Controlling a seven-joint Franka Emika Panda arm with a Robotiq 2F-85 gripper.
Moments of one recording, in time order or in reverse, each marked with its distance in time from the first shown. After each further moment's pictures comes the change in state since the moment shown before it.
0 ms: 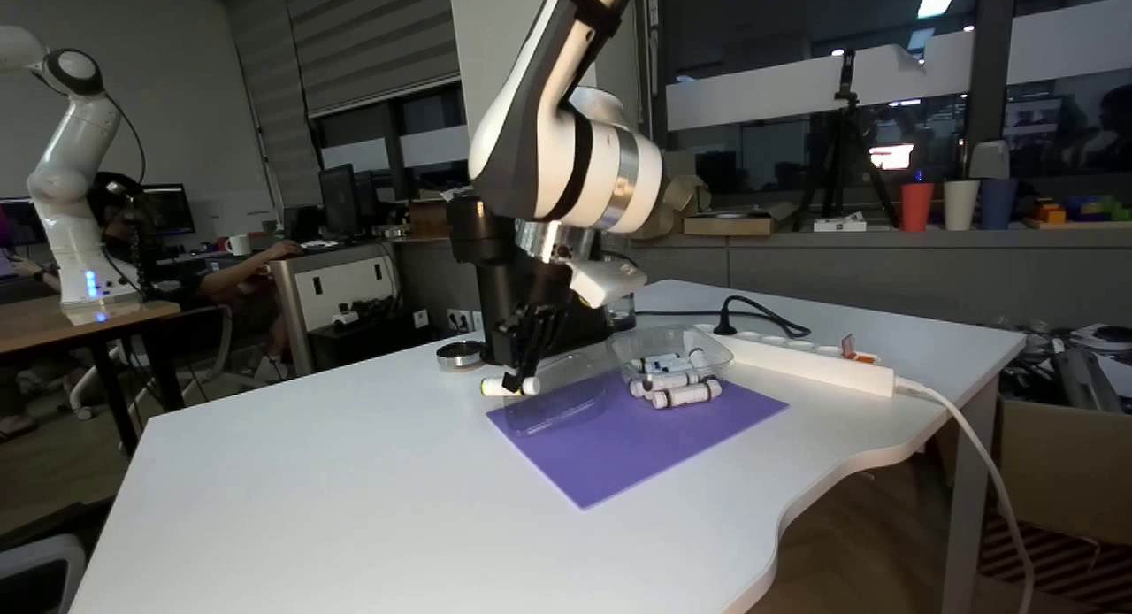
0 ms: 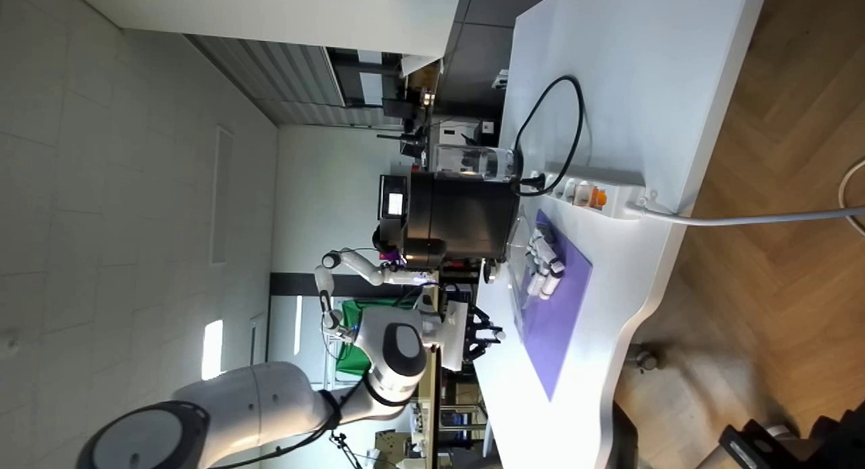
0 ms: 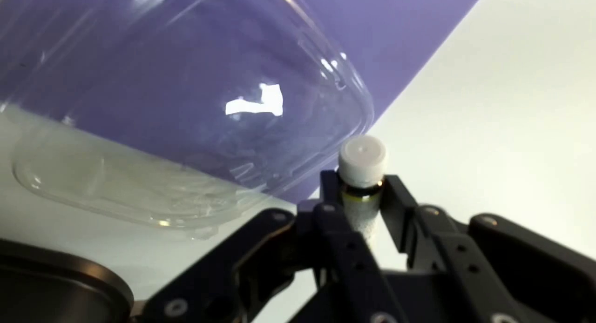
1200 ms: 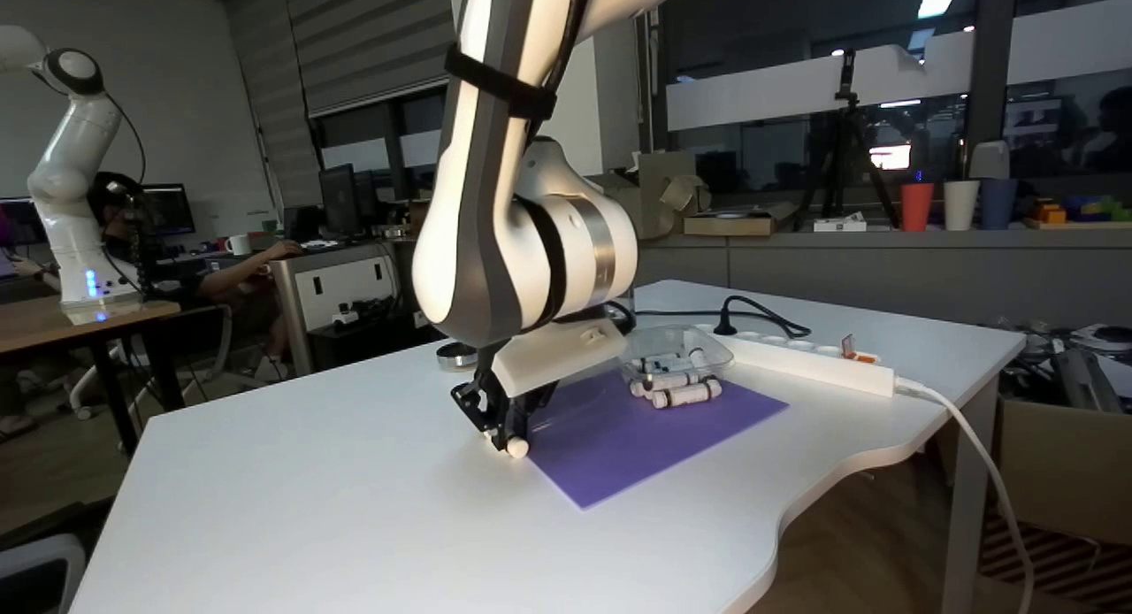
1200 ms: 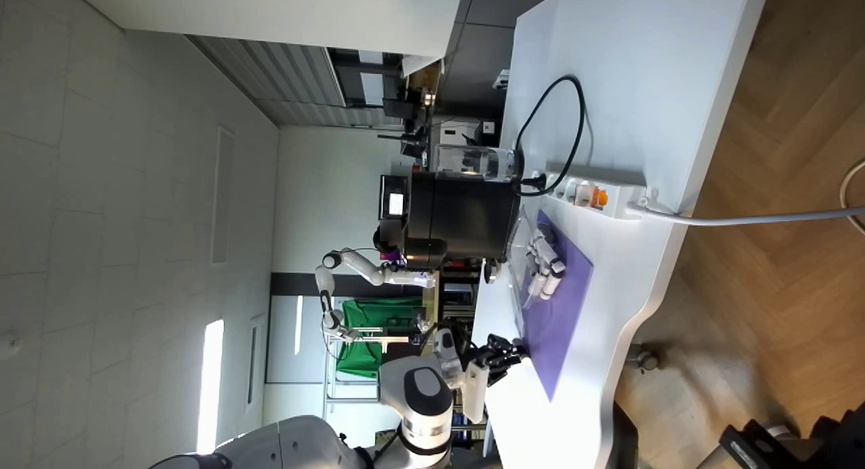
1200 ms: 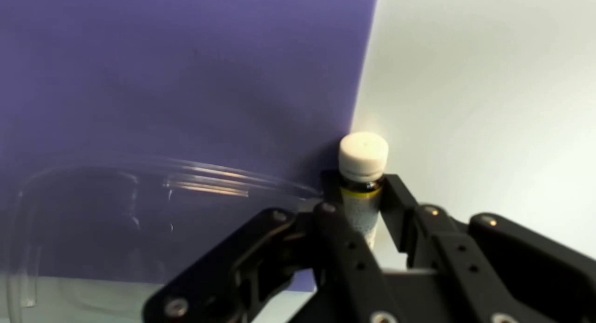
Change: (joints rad) arm 0.503 0.037 -0.403 -0.072 -0.040 0.183 0.711
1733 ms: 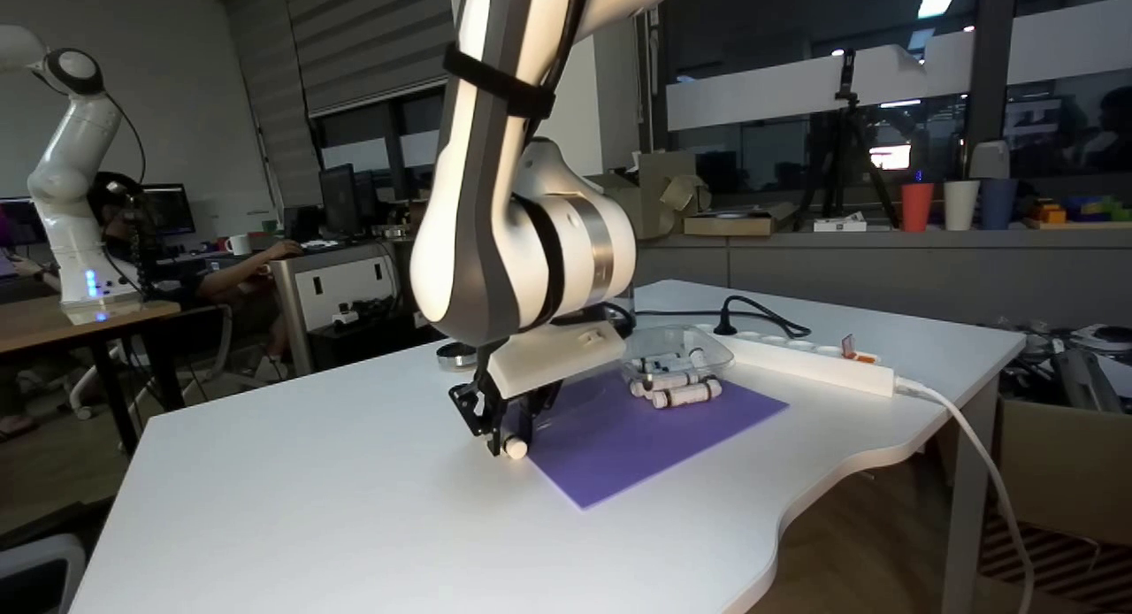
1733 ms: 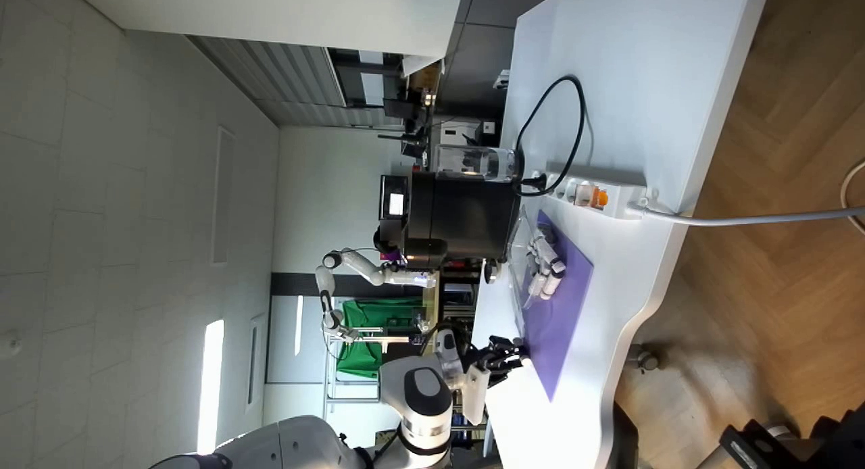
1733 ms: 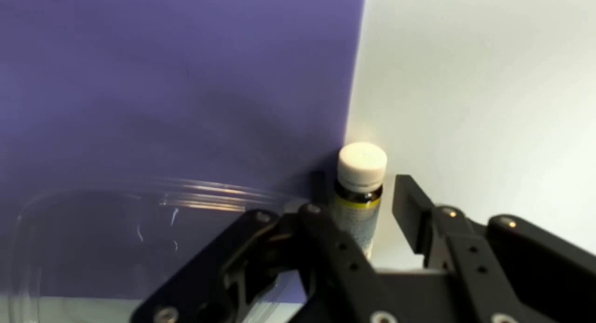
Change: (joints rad) arm -0.001 0.000 0.003 0.003 0.000 -0.025 0.038
